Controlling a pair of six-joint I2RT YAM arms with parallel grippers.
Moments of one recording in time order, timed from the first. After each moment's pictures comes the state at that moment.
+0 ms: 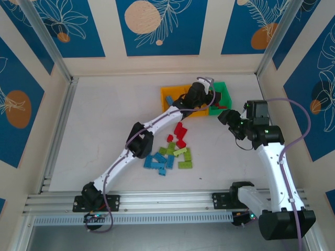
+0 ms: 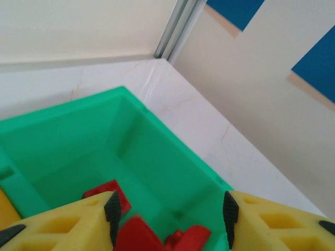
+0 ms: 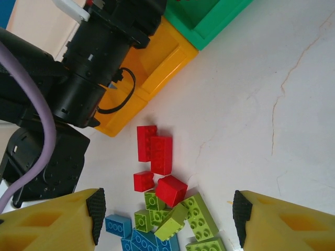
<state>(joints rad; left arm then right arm) -0.81 2.83 2.67 -0.08 0.12 -0.44 0.03 0.95 1.03 -0.91 -0.26 0.77</state>
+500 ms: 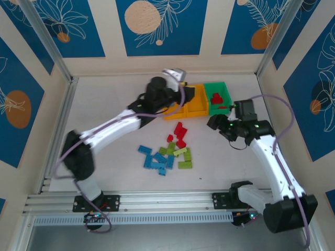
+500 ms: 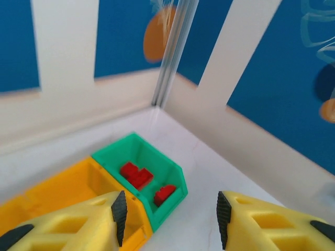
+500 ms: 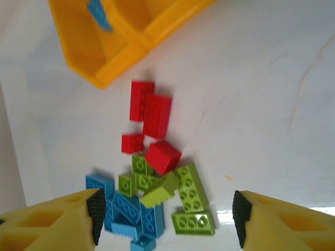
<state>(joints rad) -0.78 1.65 1.44 0.09 0.10 -0.24 0.19 1.07 1.02 -0.92 -0.30 0.68</state>
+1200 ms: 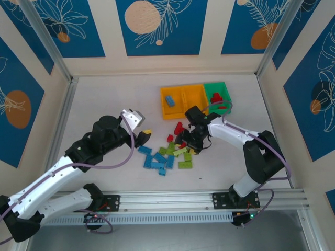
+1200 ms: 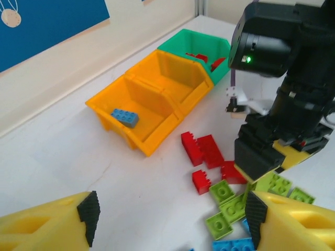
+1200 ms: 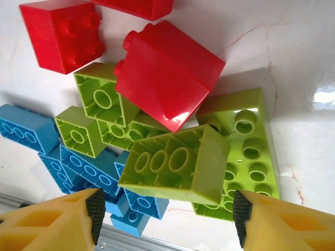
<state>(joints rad) -0.78 0.88 0.93 -0.45 -0.05 0.11 0.56 1.59 1.03 -0.81 -0.39 0.91</state>
